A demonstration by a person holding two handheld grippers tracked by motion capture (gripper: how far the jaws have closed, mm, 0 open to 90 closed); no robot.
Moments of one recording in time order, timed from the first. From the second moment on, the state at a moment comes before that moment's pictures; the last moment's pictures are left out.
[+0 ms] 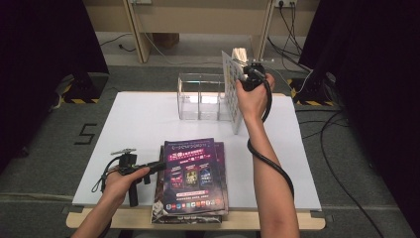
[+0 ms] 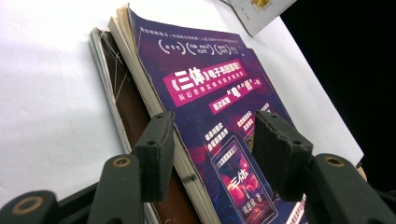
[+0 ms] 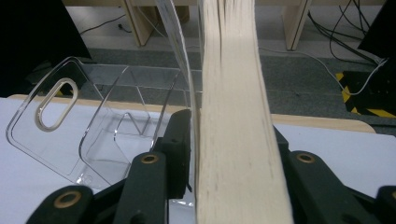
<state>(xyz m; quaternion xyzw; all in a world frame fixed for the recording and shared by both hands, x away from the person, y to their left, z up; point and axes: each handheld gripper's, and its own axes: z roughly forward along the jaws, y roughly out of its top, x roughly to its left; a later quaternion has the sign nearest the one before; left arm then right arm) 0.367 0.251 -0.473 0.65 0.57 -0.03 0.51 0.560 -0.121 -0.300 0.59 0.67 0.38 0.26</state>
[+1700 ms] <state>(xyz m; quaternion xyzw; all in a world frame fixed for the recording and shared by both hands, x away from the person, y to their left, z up) 0.369 0.252 -0.476 0.65 0.57 -0.03 0.51 0.588 -0.116 -0.295 0.60 0.66 0.36 0.27</state>
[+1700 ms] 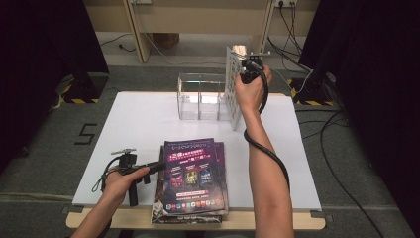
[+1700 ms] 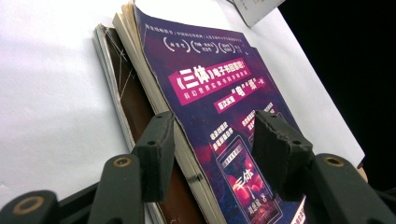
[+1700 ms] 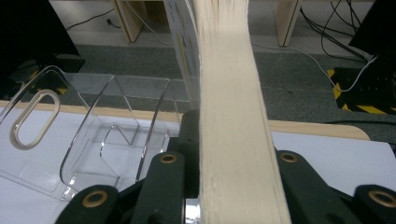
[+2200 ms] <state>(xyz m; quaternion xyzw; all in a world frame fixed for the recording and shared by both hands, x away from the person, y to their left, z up) 0.368 0.251 -0.476 0.65 0.57 -0.03 0.50 0.592 -0.116 -0.294 0.60 0.67 0.34 0.28</state>
